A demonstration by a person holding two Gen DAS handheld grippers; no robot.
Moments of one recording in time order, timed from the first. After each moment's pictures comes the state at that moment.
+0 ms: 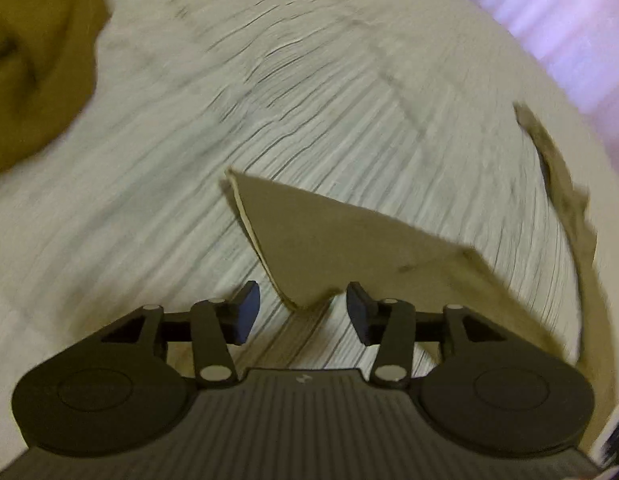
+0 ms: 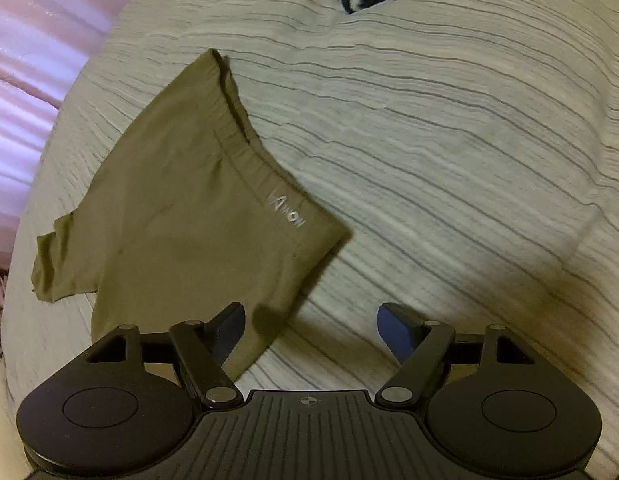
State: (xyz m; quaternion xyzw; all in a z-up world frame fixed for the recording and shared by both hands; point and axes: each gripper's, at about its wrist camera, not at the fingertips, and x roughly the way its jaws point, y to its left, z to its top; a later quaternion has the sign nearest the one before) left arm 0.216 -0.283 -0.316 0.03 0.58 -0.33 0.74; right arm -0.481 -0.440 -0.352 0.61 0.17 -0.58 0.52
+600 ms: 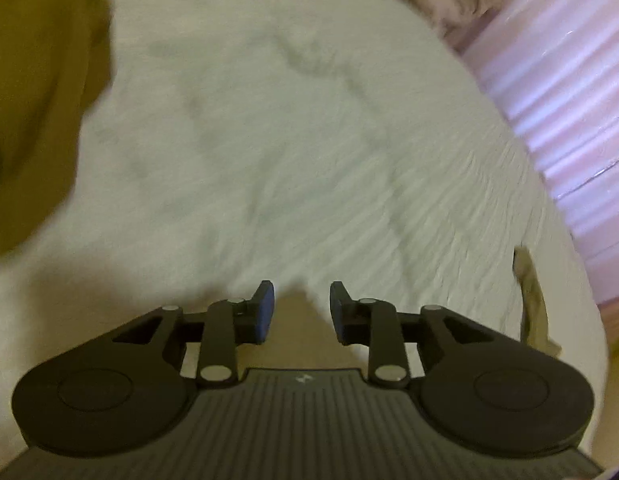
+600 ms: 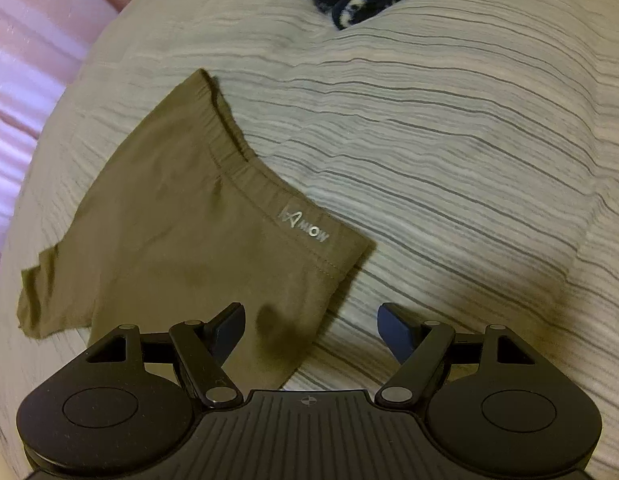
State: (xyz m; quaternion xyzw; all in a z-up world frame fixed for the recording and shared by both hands) left arm 0.287 -0.304 -0.296 -0.09 0.57 -0.28 0.77; right arm -0.462 -0.444 -0.351 0.60 0.14 -0.62 0.48
